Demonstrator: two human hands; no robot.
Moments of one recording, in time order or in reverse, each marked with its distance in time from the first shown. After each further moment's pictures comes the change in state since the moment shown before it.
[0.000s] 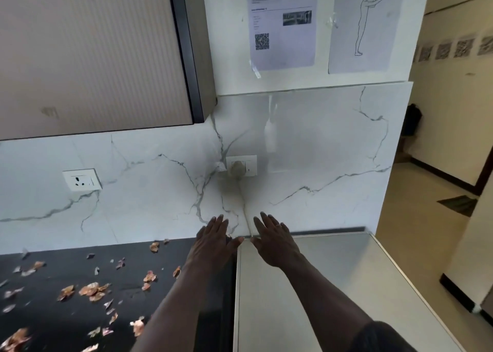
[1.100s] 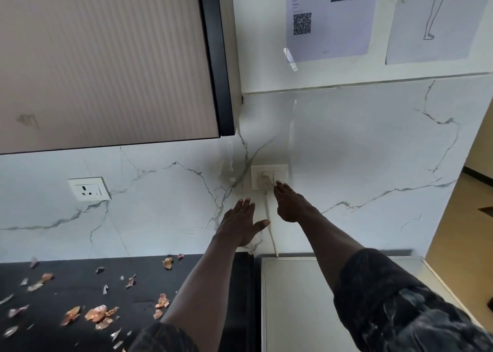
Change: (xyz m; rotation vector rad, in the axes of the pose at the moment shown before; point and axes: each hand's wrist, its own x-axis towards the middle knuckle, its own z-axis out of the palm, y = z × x) left_hand 0.156 -0.028 -0.030 0.119 -0.123 0.050; right_hand 0.221 0.028 -0.022 -0.156 -0.130 -0.001
